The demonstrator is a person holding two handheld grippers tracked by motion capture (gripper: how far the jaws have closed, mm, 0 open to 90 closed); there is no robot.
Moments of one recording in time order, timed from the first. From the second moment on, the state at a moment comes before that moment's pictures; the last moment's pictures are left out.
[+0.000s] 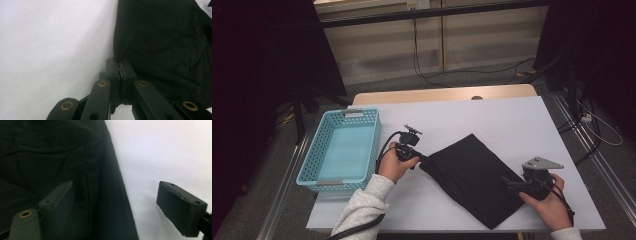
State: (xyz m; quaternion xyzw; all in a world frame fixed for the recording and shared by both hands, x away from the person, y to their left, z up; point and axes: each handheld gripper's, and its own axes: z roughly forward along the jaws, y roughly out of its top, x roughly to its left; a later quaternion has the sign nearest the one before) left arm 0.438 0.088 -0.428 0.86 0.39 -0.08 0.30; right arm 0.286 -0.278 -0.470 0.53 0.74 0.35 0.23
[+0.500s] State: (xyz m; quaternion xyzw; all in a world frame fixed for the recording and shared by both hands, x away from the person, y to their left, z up) left arm 0.434 0.087 -0.423 0.87 0.38 -0.08 0.30; right arm 0.272 -0.274 -0.470 0.54 0.73 0.36 0.21
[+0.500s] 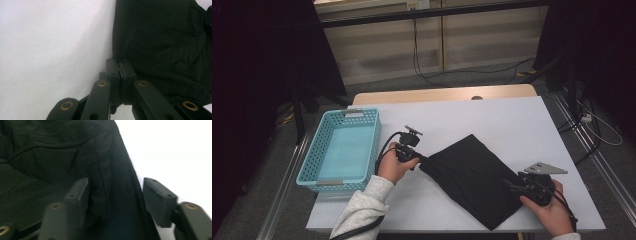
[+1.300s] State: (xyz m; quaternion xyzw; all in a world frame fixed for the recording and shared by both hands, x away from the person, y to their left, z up) left arm 0.431 0.093 -0.424 0.86 0.40 -0.06 0.30; right arm 0.273 -0.263 -0.470 0.54 0.73 0.39 0.18
